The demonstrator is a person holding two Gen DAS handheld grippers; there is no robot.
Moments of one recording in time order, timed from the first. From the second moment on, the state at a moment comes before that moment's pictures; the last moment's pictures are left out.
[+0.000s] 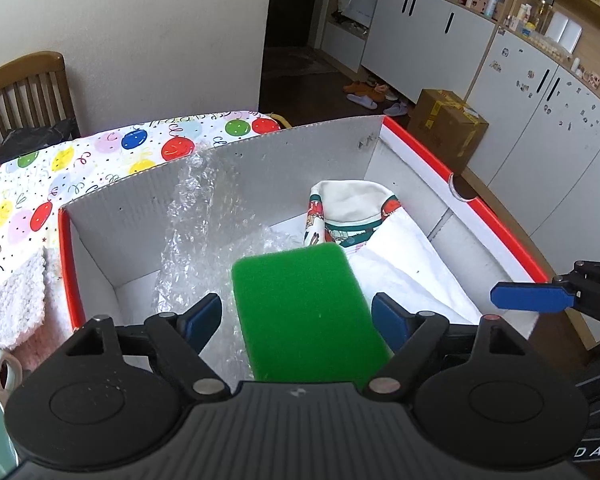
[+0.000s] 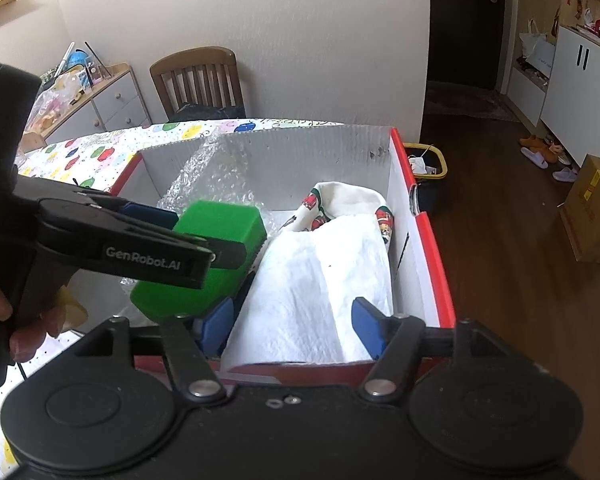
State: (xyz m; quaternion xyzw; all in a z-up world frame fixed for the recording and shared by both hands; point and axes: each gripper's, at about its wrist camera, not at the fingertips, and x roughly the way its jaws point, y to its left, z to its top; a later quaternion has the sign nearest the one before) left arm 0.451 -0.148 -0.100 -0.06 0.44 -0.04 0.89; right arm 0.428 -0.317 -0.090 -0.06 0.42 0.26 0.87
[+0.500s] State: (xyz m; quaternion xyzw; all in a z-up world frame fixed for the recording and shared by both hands) left arm 0.411 -0.136 -0.066 -0.06 0.40 -0.05 0.91; right arm 0.409 -0.322 -0.061 -0.05 0.39 0.27 0.88
